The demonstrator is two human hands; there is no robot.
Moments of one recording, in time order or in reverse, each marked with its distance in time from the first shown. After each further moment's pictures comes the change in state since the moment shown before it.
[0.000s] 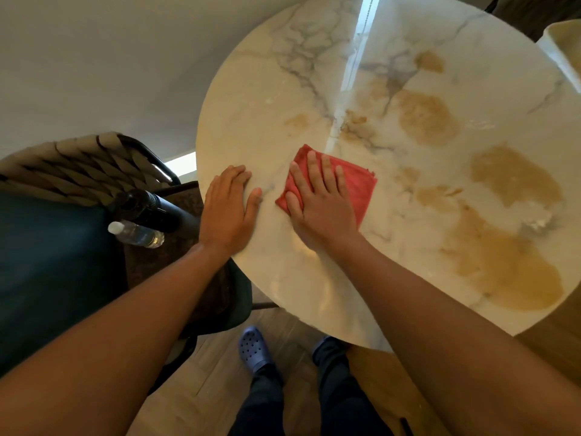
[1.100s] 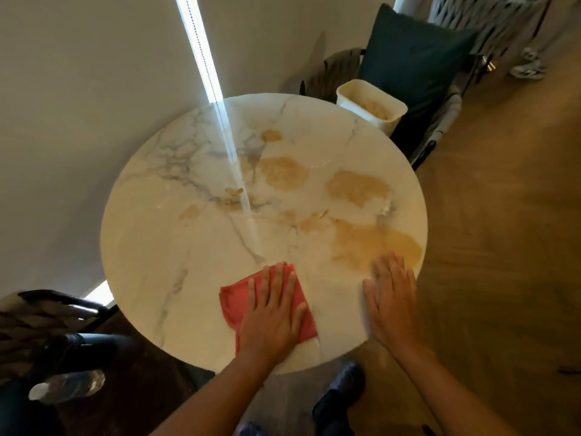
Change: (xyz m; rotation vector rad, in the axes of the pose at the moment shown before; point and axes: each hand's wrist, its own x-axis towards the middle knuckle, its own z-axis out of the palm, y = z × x) left_hand -0.086 0.160 0.062 0.377 -0.400 0.550; right_hand -0.242 0.143 -0.020 0.261 0.391 0.718
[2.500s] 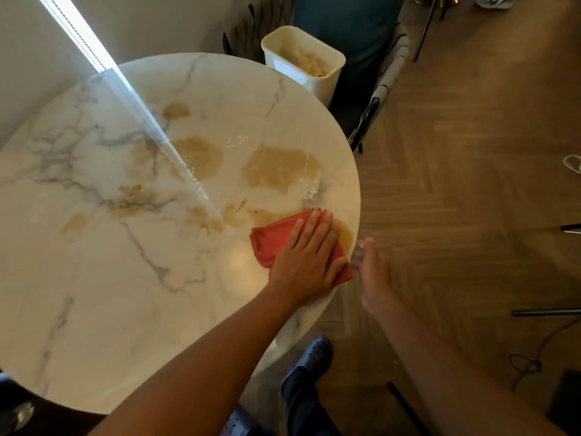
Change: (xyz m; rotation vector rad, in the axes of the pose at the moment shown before) left_hand 0.160 0.180 -0.003 -0.016 0.019 0.434; right_hand 0.077 0.103 -0.021 1.015 -0.048 0.976
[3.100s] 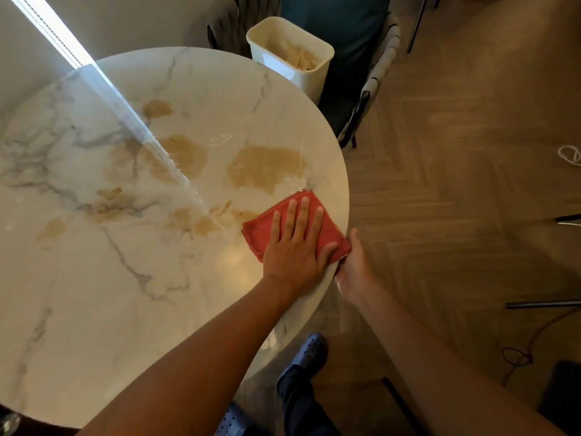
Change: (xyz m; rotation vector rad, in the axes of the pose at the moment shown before) left_hand 0.024 0.003 0.011 0.012 -0.030 -0.204; right_hand 0.009 -0.013 0.014 0.405 -0.234 0.301
